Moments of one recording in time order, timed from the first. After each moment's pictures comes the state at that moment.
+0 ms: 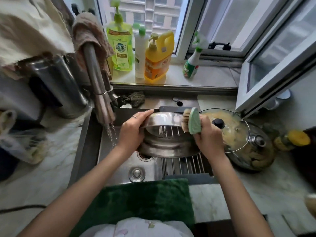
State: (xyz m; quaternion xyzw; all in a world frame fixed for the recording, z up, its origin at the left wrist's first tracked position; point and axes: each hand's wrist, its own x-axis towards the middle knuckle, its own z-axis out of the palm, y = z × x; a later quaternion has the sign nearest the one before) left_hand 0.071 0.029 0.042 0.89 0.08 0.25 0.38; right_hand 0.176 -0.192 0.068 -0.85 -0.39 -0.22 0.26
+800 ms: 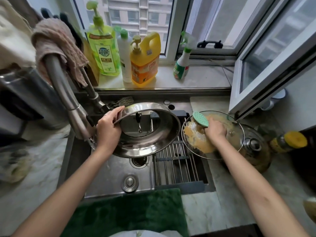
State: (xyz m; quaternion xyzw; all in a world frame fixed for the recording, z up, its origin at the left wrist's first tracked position) left_hand 0.116 0.055 0.035 0.85 0.24 0.26 0.39; right_hand 0.328 -0.242 -0.020 -0.99 -0.05 0.09 -0.05
